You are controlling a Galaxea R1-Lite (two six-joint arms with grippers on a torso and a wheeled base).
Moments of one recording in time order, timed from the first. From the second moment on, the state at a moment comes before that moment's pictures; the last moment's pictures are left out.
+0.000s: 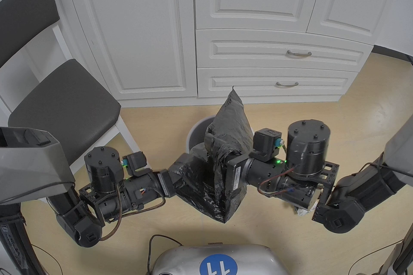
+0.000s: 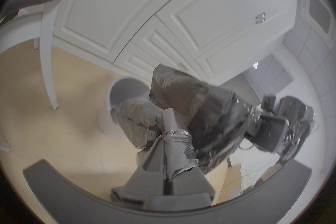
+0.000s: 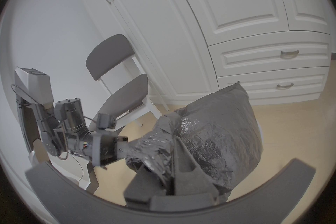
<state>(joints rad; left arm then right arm) -0.51 2.06 -0.43 -1.45 -0.32 -0.61 0.78 1.94 -0.76 -1.04 -0.03 0.21</state>
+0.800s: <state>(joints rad) -0.49 2.22 -0.36 -1.53 -0.35 -0.55 0.80 2.14 -0.95 -1.03 -0.07 0.23</state>
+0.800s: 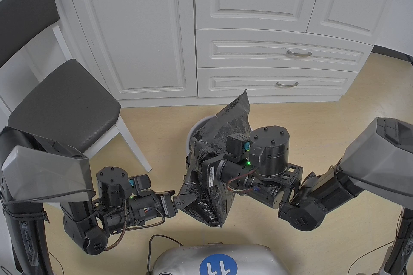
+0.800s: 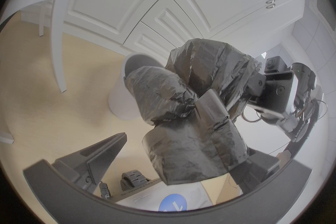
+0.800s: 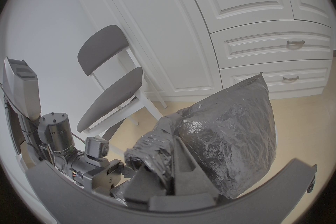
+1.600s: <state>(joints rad) -0.49 2.21 -0.33 -1.53 -0.40 -0.49 0.80 2.16 -0.99 -1.03 -0.08 0.29</state>
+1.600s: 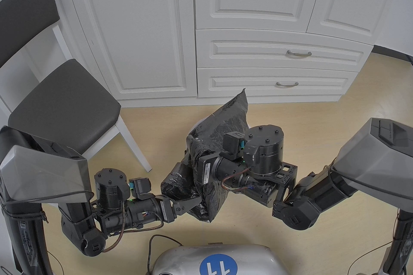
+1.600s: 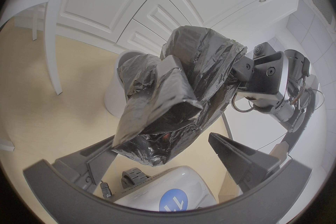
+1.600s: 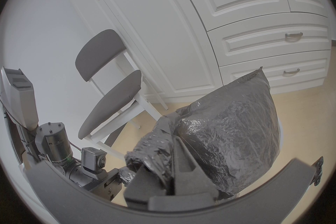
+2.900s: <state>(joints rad) -0.55 2.34 -0.50 -1.53 -0.26 -0.51 0.85 2.20 -1.05 -1.01 -0.16 0.33</state>
